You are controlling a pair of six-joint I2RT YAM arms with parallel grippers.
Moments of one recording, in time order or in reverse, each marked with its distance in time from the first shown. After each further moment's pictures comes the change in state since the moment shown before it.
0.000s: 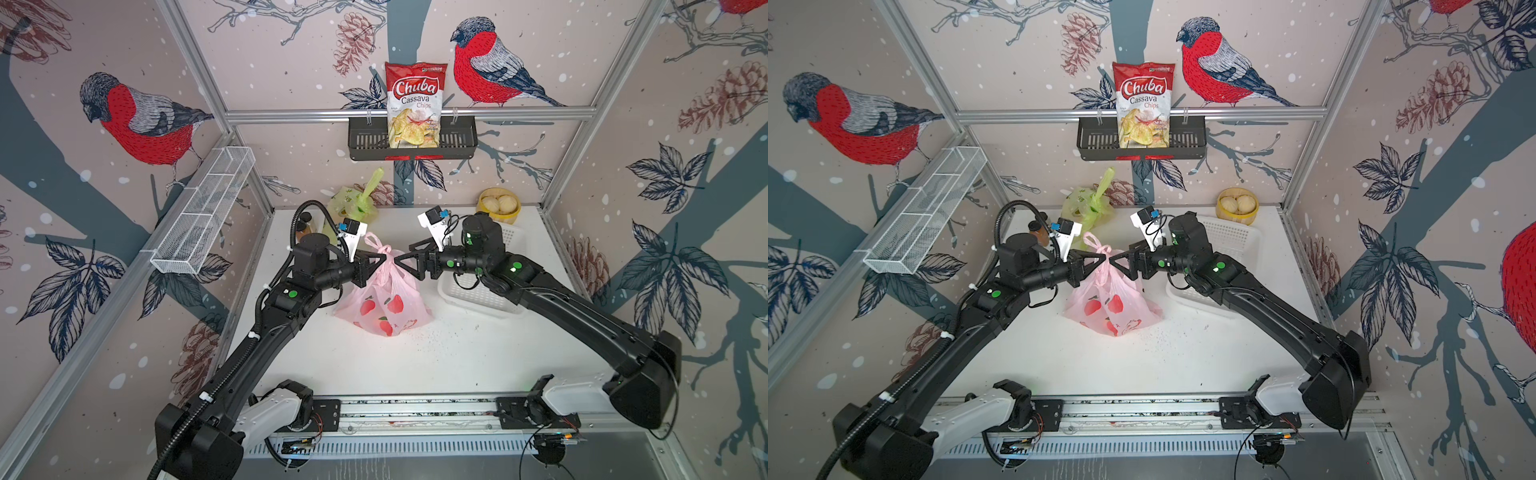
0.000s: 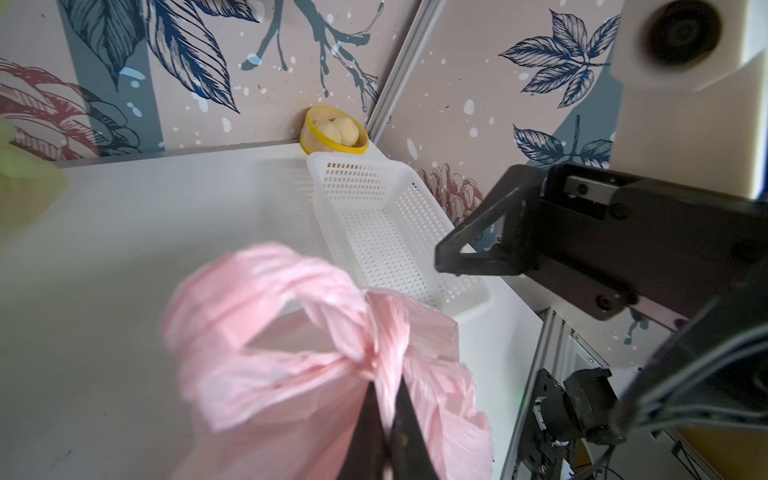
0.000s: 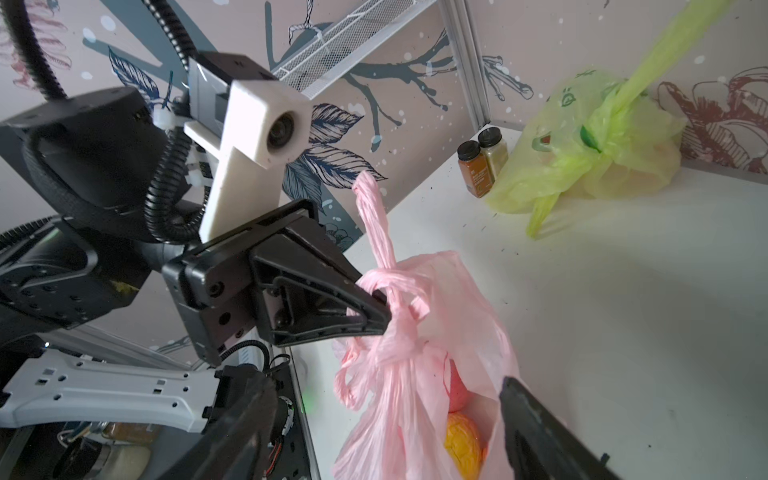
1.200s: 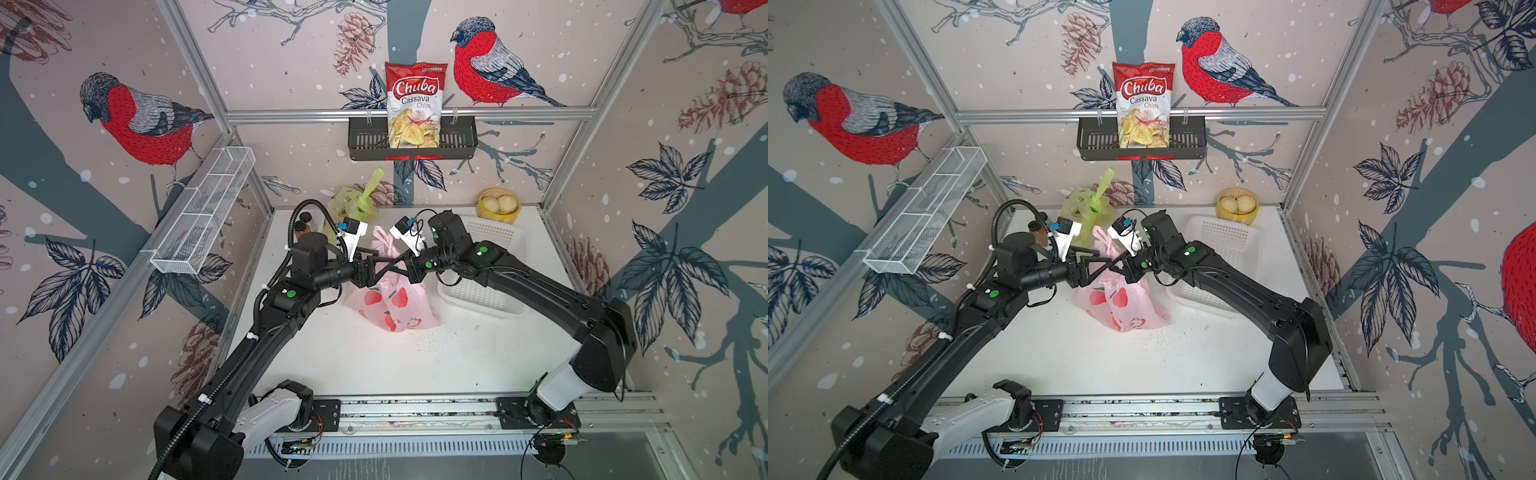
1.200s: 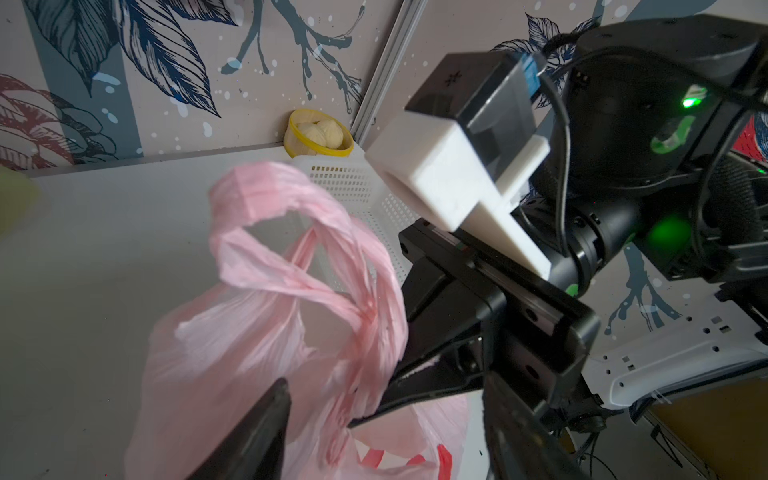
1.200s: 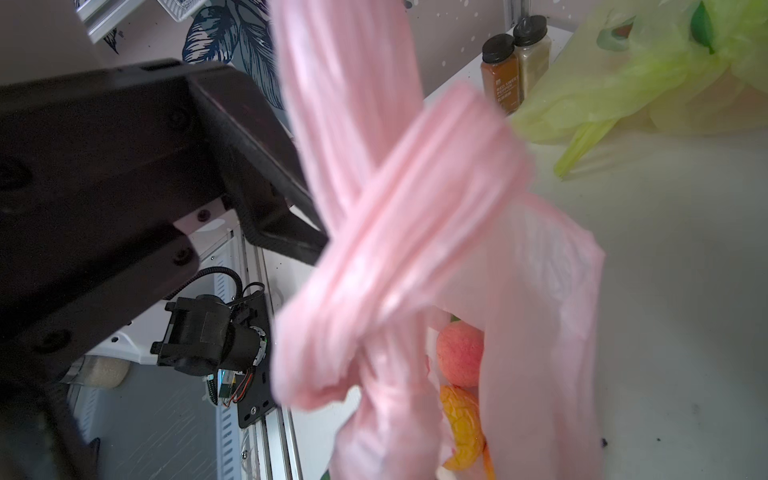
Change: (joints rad) left arm 0.006 -0.042 0.001 -0.030 -0.012 0.003; right arm 0.031 0.198 0.148 -0.198 -0.040 -0.152
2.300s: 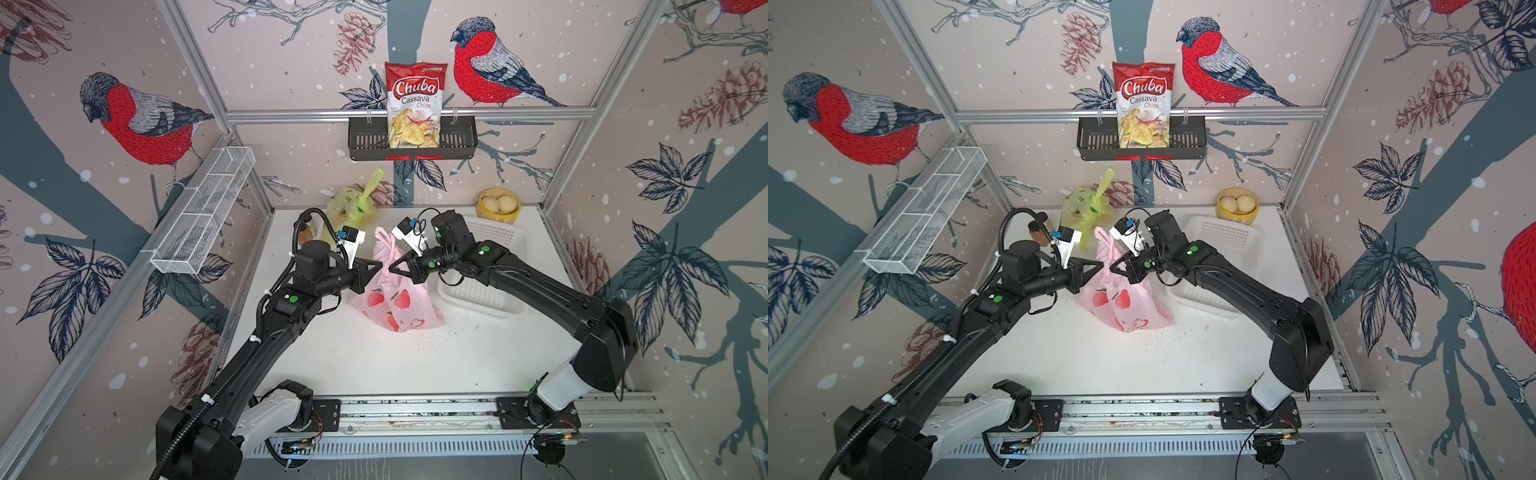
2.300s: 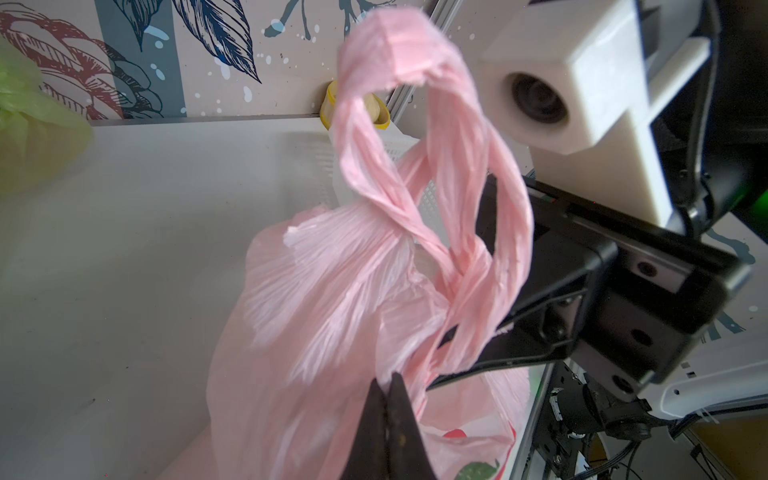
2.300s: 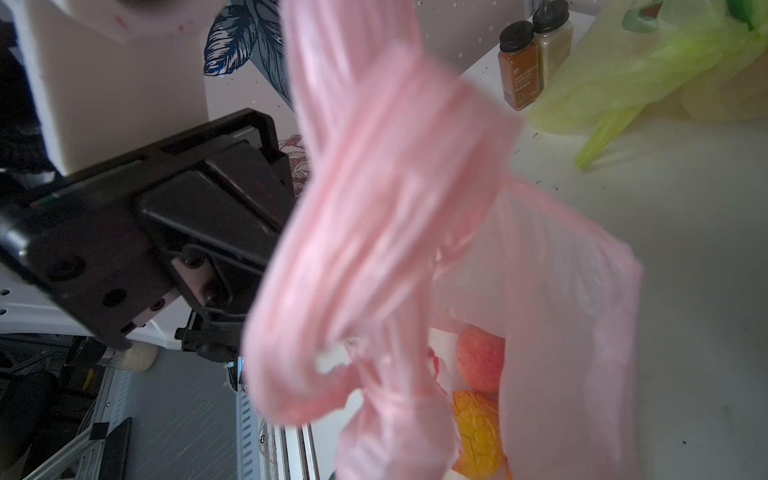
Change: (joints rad) left arm 0.000 0.008 -0.075 0.000 -0.044 0.002; right arm -0.021 -0.001 -0.016 0.002 -0.076 0.001
